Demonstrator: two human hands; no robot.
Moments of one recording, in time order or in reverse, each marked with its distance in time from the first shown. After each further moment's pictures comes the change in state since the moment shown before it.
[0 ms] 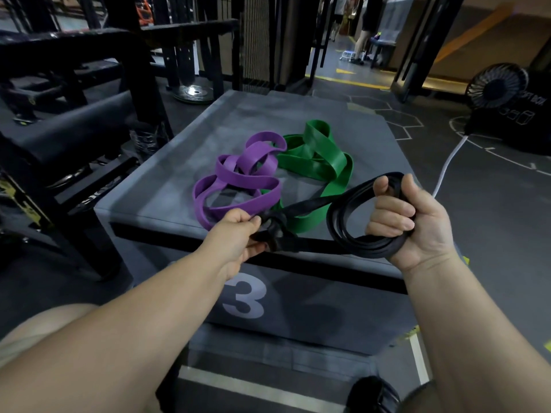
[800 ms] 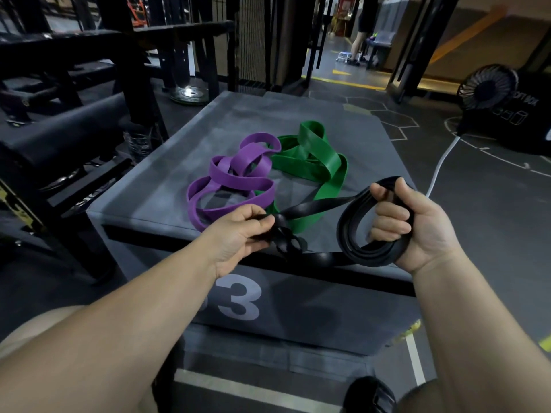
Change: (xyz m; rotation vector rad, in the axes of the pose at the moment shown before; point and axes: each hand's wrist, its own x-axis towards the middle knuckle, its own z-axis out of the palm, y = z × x) left_hand -0.013 0.015 0.002 -0.014 -0.308 0.059; right_hand -0.007 -0.004 0.023 -0.312 0.481 -0.151
